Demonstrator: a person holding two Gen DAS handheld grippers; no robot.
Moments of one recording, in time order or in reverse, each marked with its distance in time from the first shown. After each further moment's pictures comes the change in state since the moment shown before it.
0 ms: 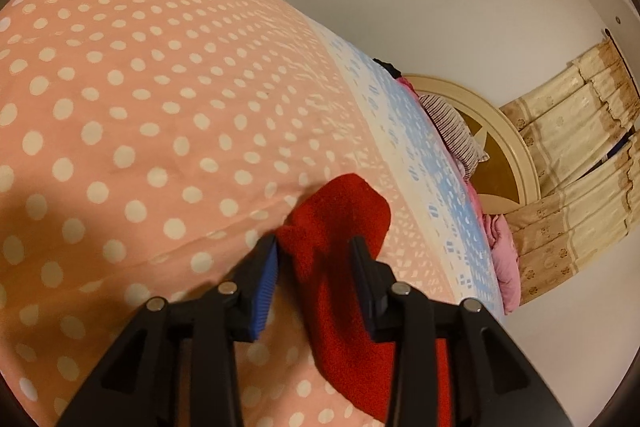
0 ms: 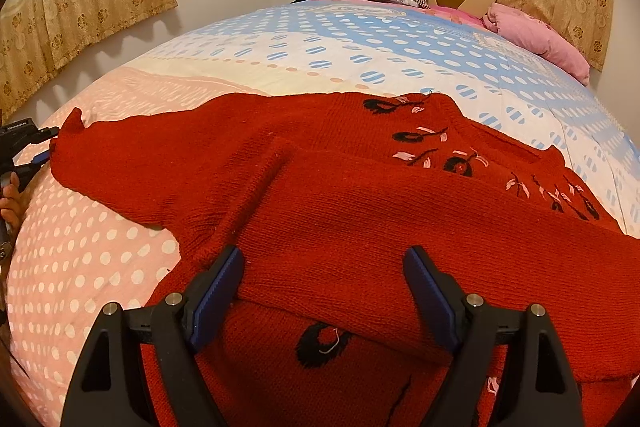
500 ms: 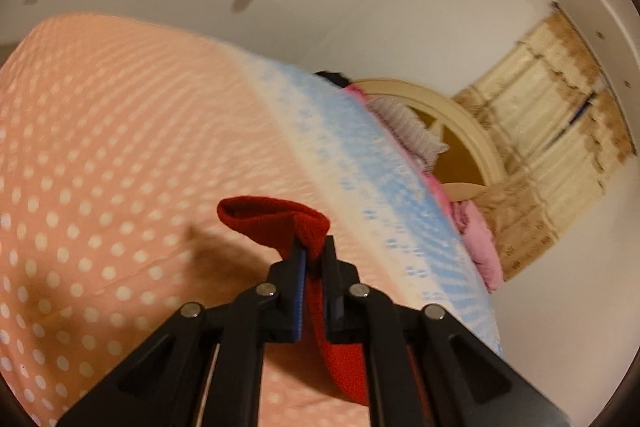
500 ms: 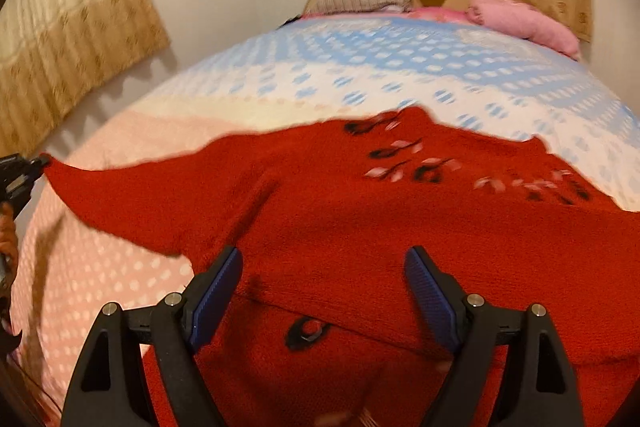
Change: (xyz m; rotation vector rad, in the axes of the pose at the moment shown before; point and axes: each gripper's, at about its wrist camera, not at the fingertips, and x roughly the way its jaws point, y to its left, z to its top) left arm -0.060 -0.071 0.013 0.163 -0.050 -0.128; right arm -0.037 -0.027 0.004 0.134 -0.081 0.054
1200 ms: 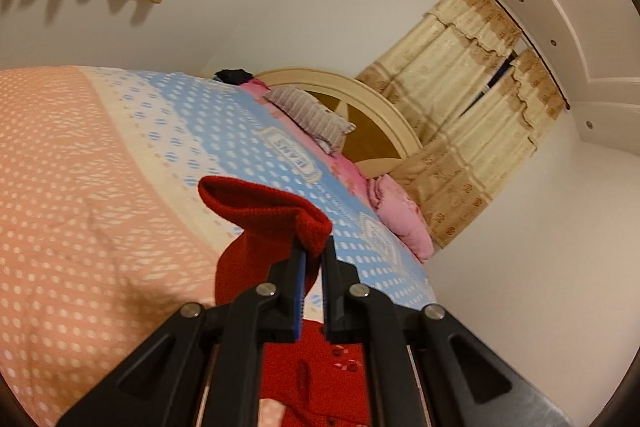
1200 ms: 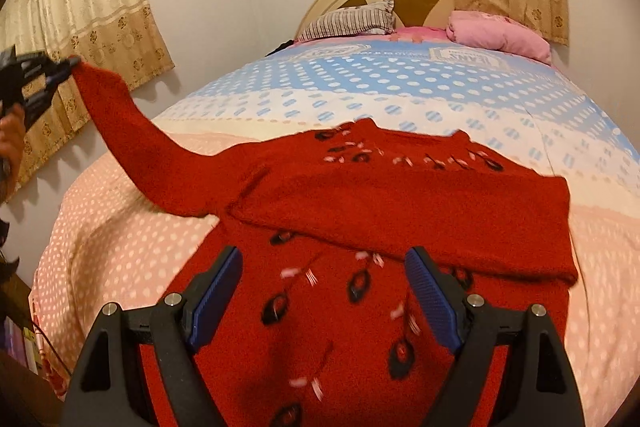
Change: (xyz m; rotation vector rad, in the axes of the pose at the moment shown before) left arm 0.000 -0.153 -0.011 0.133 0.046 -0.245; right arm -0.113 -0.033 -0.047 0.025 -0.058 0.001
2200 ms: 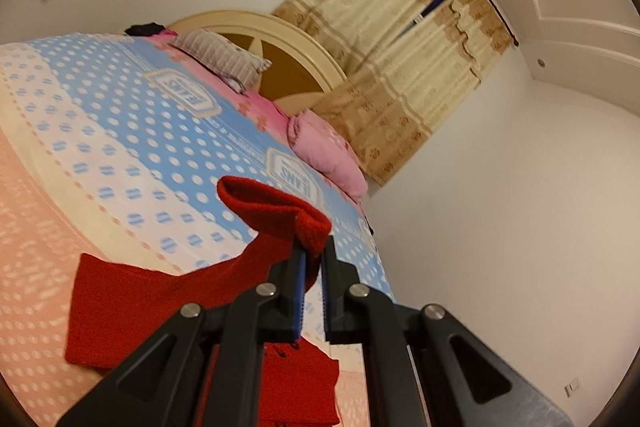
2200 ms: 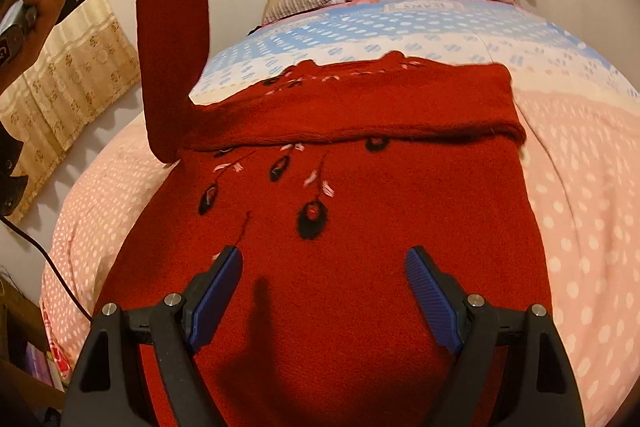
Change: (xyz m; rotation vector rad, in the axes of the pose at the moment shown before) left arm 0.093 -0.178 -0.099 0.091 0.188 -0.201; right arm -0.024 -0.065 -0.080 0.165 0.064 0.000
